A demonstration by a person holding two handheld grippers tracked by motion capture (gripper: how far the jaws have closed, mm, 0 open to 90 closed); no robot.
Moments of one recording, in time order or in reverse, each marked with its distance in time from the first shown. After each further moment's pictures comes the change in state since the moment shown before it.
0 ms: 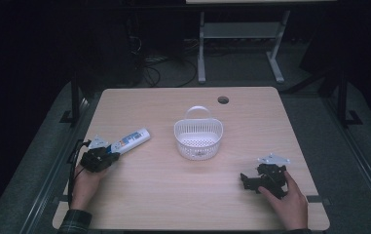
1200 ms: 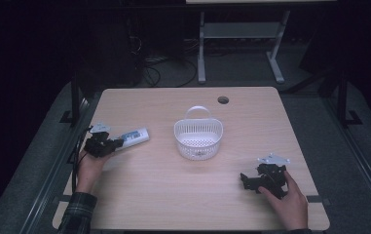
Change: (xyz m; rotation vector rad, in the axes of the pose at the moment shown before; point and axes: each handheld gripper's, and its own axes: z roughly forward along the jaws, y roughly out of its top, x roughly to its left) left arm 0.009 0.047 0.011 -0.042 -0.044 -0.012; right arm 0.000 0.000 0.000 0.000 0.001 0.000
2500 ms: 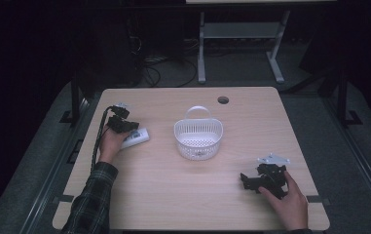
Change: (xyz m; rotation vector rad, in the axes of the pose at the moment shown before) left arm 0.022 0.058 0.084 0.121 0.001 -0.039; right arm 0.000 0.000 0.000 0.000 0.000 0.000
